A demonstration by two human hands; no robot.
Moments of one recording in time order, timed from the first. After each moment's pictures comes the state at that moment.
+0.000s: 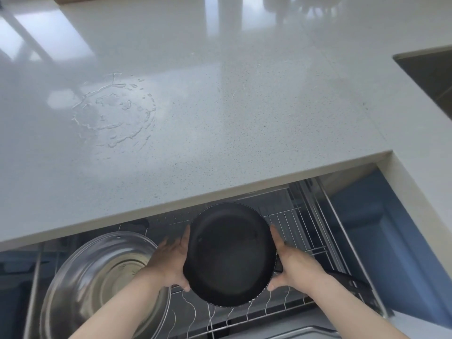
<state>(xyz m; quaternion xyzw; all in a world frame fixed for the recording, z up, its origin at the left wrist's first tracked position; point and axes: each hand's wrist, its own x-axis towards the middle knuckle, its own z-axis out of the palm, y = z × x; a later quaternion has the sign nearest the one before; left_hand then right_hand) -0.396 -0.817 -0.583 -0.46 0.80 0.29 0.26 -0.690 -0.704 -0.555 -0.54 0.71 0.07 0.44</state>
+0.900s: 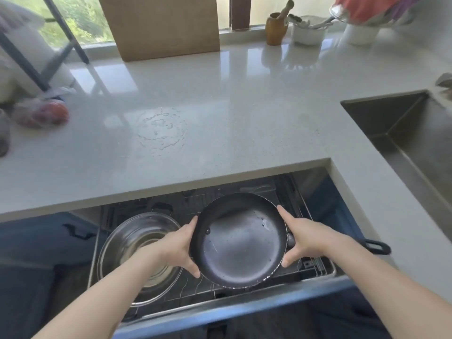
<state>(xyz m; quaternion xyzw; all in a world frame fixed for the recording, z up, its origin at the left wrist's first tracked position) -0.383 -0.747 -0.407 -0.44 0.78 0.41 0.16 -0.710 -0.657 -0.374 -0.61 0.68 0.12 0.39</state>
